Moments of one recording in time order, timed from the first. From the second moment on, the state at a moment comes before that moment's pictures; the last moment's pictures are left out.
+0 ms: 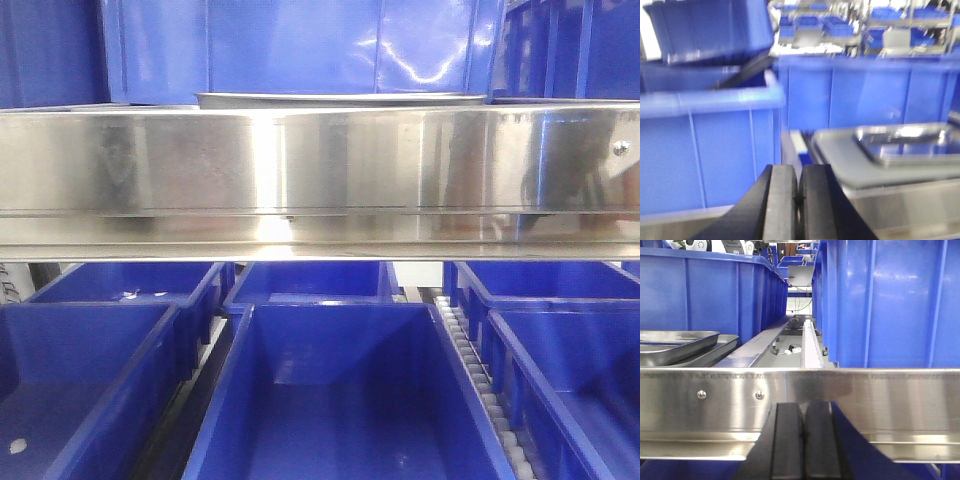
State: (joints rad) left arm -0.41 0.18 -0.52 0.39 0.48 -0.33; right arm -0.11 0.00 0.00 0.12 0.07 -0.08
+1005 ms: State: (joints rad) left arm -0.08 0.01 0.00 0.06 0.05 -0.01; right arm -0.11 0.00 0.00 0.12 0.07 -0.08
